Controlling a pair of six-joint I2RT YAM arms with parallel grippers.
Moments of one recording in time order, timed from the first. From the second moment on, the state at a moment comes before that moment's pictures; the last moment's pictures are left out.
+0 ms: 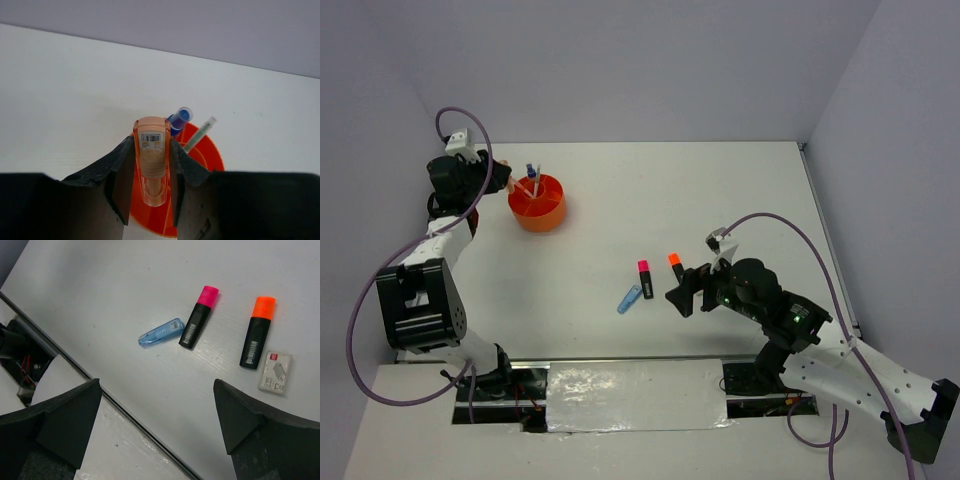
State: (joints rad) left arm 0.24 1.54 1.01 0.29 0.35 -0.25; right arm 0.85 0.61 0.59 -0.41 0.05 0.44
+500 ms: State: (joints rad) left arm 0.25 1.59 0.94 0.44 0.45 -0.30; right arm 0.85 0.62 0.59 -0.41 0.02 0.42
